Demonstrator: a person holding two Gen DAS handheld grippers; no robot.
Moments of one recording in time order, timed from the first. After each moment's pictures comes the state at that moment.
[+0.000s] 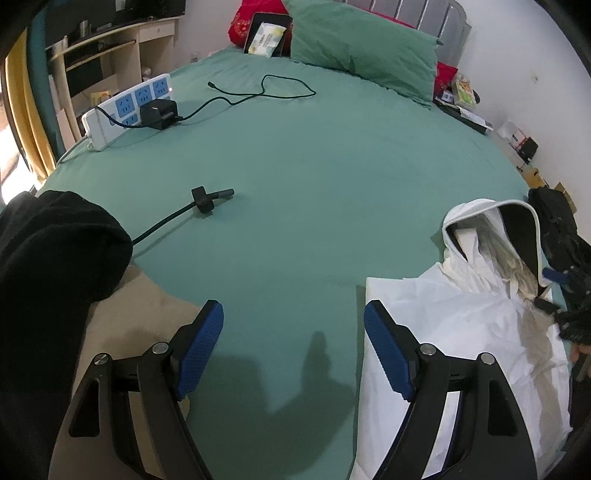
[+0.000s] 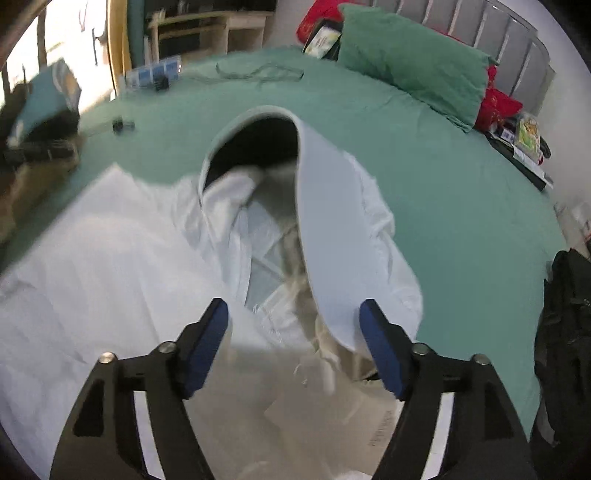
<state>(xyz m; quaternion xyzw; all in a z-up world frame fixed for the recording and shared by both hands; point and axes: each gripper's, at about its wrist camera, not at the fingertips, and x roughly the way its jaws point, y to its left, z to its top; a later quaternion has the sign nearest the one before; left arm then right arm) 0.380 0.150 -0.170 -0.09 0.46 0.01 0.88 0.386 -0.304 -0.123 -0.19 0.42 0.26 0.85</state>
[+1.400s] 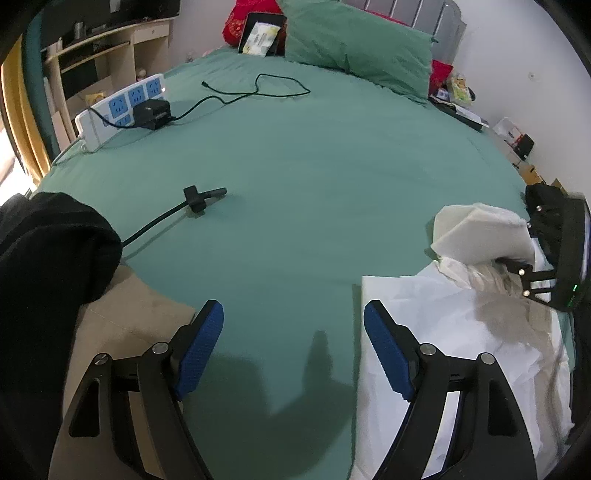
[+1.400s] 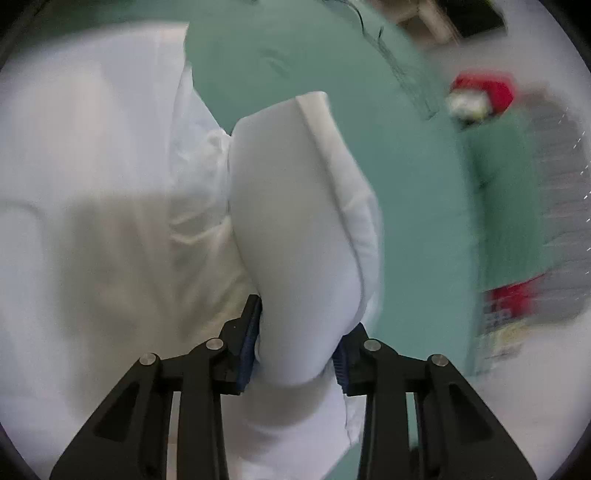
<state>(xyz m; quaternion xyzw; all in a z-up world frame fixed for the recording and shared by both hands) 0.382 0.145 -0.172 -0.09 0.46 0.00 0.88 0.379 -0.145 -0.188 -0.63 0.30 0.28 0.66</state>
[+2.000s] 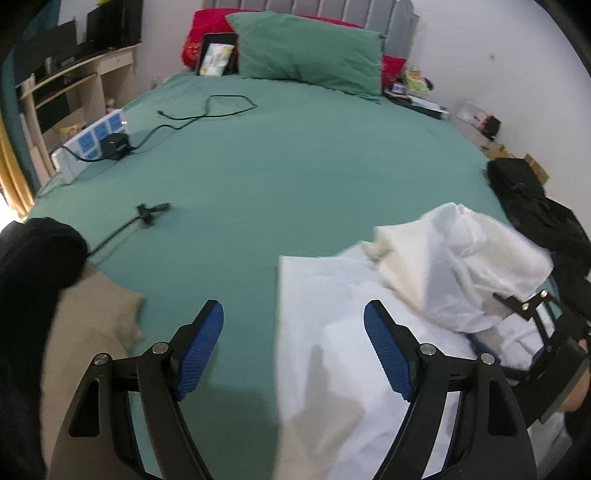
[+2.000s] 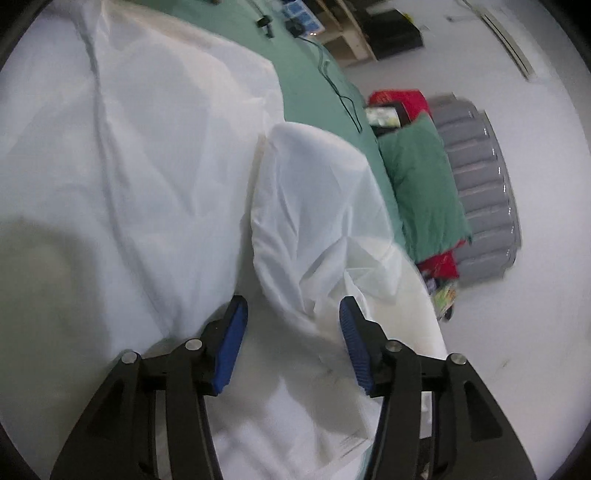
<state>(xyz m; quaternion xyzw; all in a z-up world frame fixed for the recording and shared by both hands) 0.339 0.076 -0.146 -0.06 0.43 -0.06 0.90 0.232 -0.182 -0.224 -0.56 0.23 0.18 0.77</state>
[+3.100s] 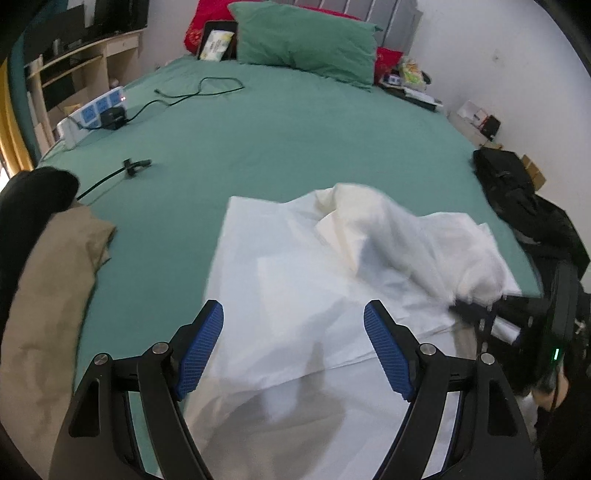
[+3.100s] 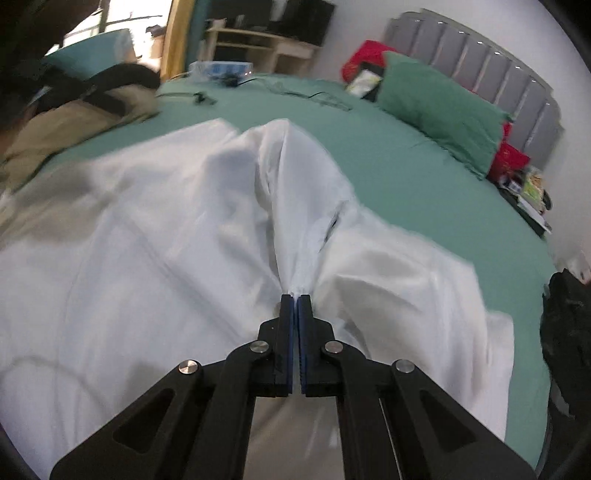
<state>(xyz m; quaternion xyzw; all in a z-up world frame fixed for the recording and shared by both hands) 0.282 0.022 -0.144 -0.08 0.45 -0.05 0.89 0.241 -0.244 -0.202 -0.26 0.33 0.30 0.86</state>
